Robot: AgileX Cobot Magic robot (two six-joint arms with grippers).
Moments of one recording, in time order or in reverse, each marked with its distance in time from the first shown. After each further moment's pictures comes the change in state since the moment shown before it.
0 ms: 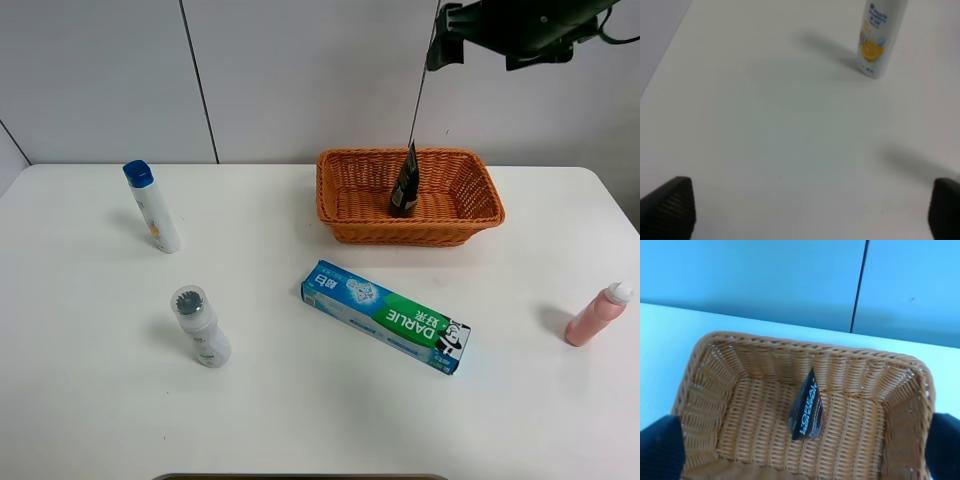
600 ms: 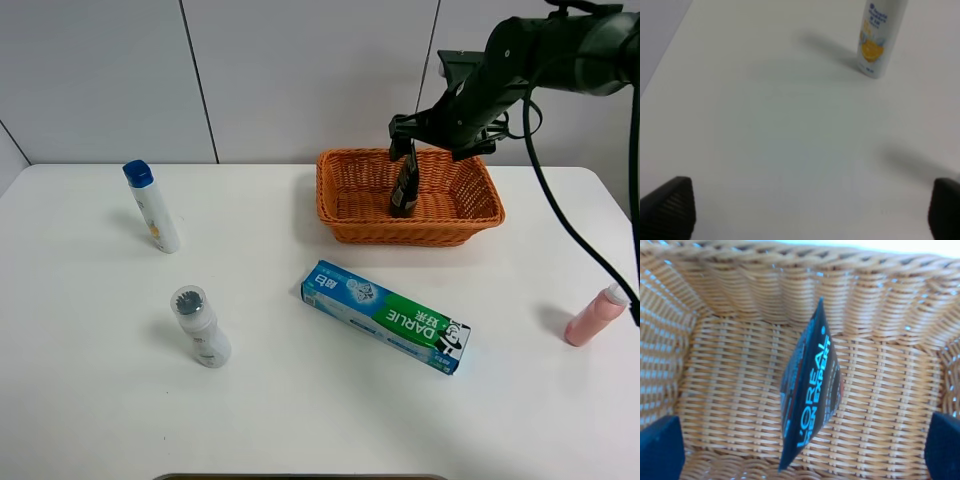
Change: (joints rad) left arm 0.000 0.000 0.000 0.000 0.000 0.000; right arm -0.005 0.345 0.000 0.056 -0.098 0.000
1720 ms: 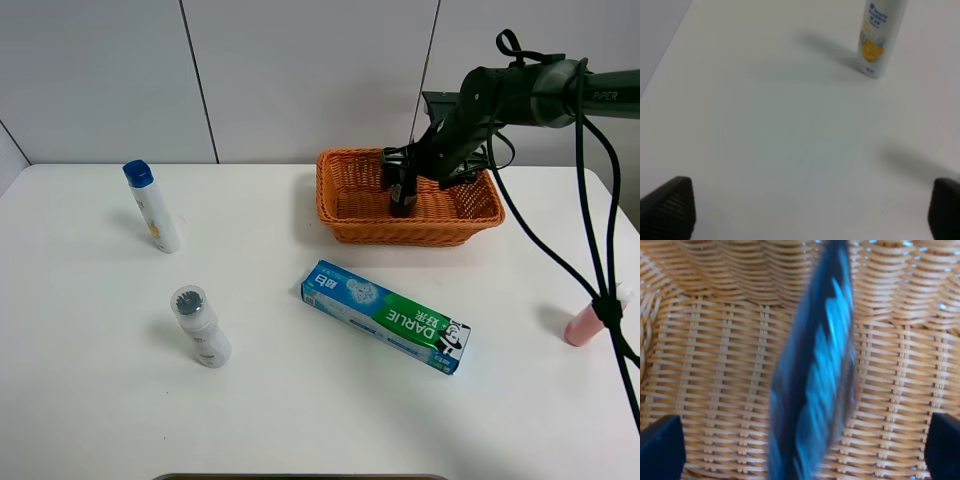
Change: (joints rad) left arm 0.000 0.000 0.000 0.000 0.000 0.000; right arm -0.001 0.151 0.000 0.022 -0.081 0.000
